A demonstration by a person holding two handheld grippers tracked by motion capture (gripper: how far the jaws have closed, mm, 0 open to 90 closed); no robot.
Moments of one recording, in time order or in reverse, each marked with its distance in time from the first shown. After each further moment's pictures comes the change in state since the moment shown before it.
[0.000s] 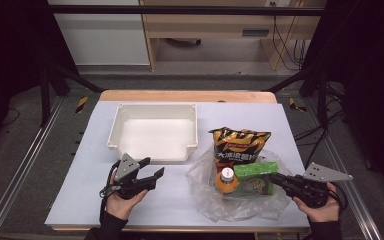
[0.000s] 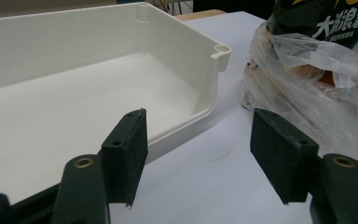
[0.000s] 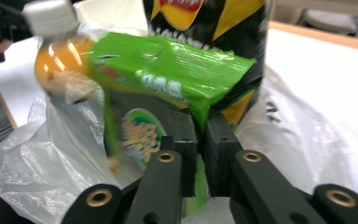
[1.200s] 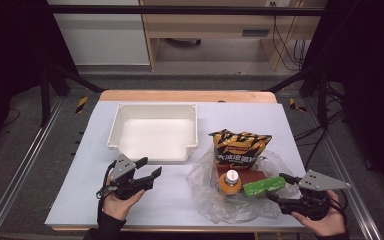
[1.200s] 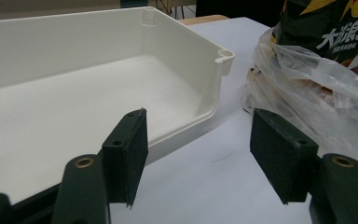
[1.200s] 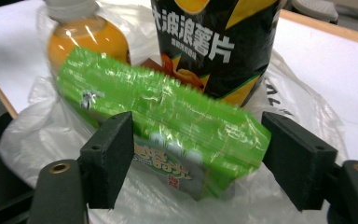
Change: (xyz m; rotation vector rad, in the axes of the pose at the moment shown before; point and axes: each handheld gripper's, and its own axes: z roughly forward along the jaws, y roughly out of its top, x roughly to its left) left arm 0.003 0.000 -0.007 -0.016 0.008 -0.021; right arm 0.027 0.003 -0.005 0.100 -0.072 -0.052
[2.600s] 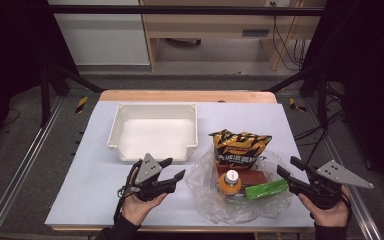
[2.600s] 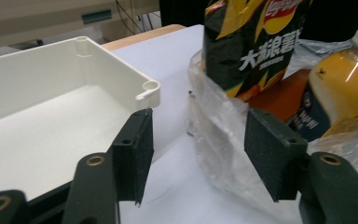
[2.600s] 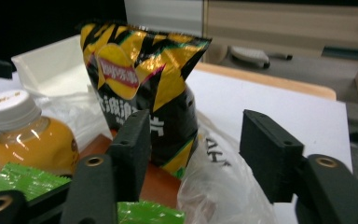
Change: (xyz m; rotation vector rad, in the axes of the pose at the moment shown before) left arm -0.050 0.025 0.015 -0.007 -0.094 0.114; right arm -0.012 0.019 -0.016 -0.214 -0.182 0.107
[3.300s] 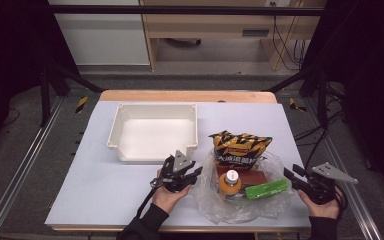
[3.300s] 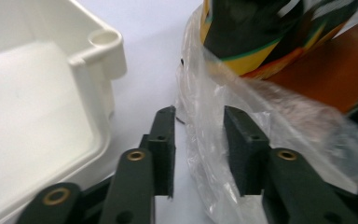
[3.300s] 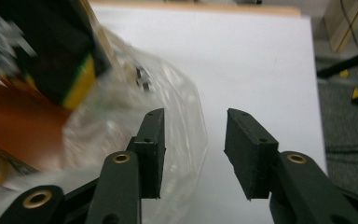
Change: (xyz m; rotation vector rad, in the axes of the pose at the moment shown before) left arm -0.018 -0.009 0.081 0.137 -0.007 -0.034; right arm -0.050 -0.058 0.026 0.118 -0.130 0.118
